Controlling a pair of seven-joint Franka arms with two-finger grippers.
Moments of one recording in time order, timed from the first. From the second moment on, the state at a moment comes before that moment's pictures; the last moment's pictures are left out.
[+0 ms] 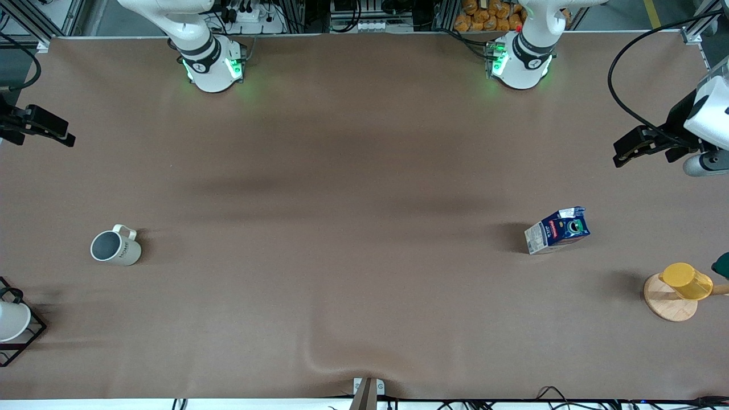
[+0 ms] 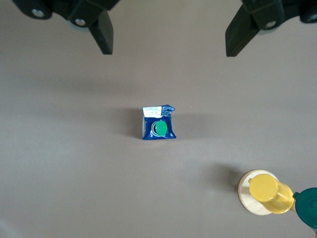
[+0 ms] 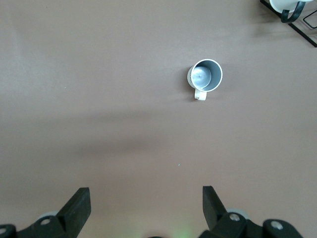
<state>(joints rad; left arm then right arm) 0.05 0.02 -0.13 -1.55 0.03 1.60 -0.17 -0.05 -0.02 -0.03 -1.54 0.00 1.46 -0.03</state>
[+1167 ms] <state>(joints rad) 0.06 0.16 -0.12 -1.55 0.00 1.68 -0.15 -0.05 -0.01 -0.03 -1.55 0.00 1.46 -0.03</state>
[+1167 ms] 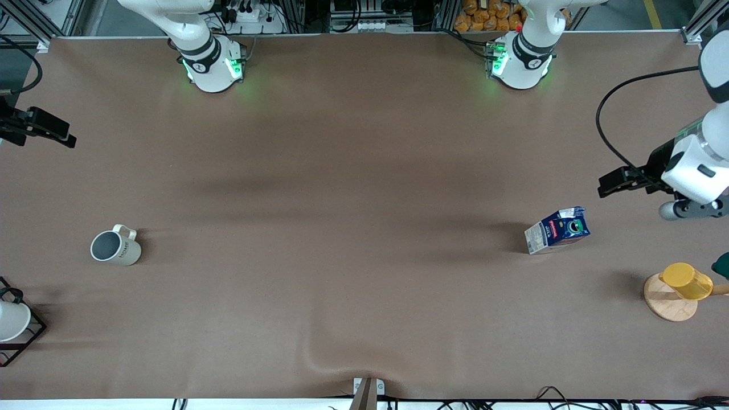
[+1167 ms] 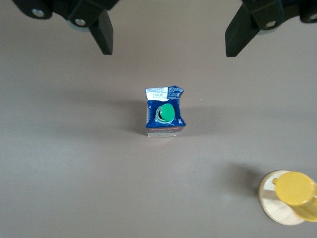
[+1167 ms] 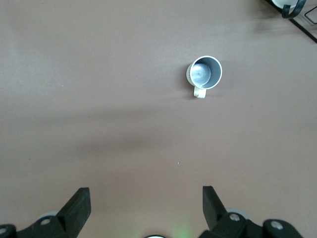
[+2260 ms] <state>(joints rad) 0.06 0.25 -0.12 -1.67 0.00 1.82 -0.16 -0.19 0.54 -0.04 -1.58 -0.07 1.96 -0.19</state>
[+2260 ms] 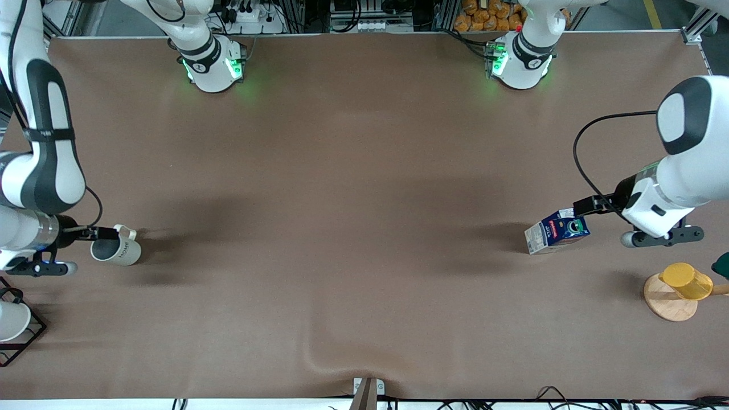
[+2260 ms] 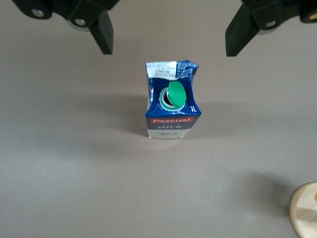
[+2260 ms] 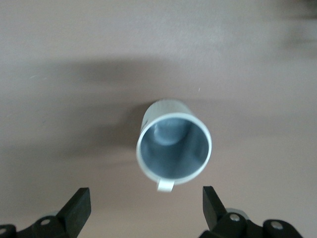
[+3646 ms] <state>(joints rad) 0.07 0.31 -0.12 -1.85 0.00 2.09 -0.16 -0.20 0.69 -0.03 -1.58 -0.07 2.05 -0.25</state>
